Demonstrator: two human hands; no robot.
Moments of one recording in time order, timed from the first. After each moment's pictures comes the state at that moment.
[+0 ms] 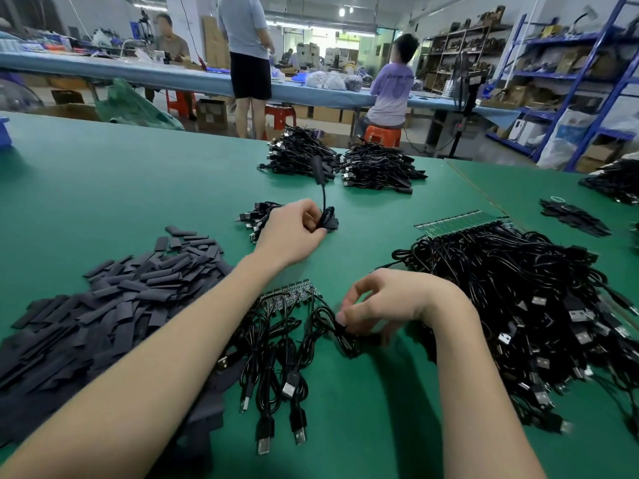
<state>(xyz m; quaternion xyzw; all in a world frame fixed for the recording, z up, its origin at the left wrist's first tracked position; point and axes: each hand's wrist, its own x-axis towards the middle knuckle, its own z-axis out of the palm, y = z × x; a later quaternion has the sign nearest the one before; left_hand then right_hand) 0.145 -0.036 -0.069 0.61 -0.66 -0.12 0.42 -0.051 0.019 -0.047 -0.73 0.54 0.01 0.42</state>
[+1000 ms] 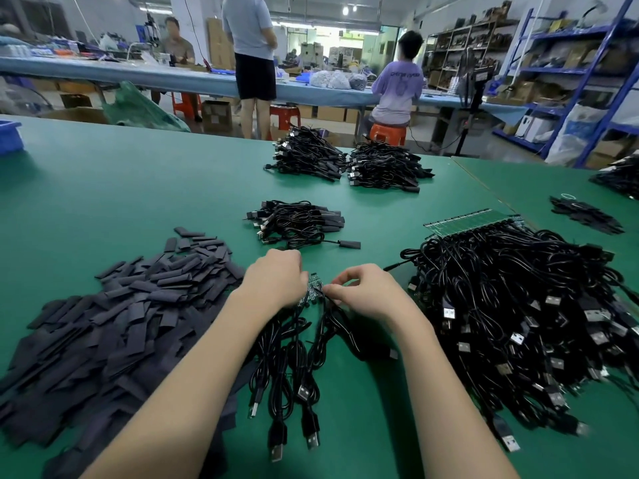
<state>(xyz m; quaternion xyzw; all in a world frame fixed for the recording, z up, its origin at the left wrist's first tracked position) 0.159 0.005 -0.101 0.73 -0.67 -0.08 0.13 -0.015 -0.002 -0.101 -0.69 0.60 -0.20 0.35</state>
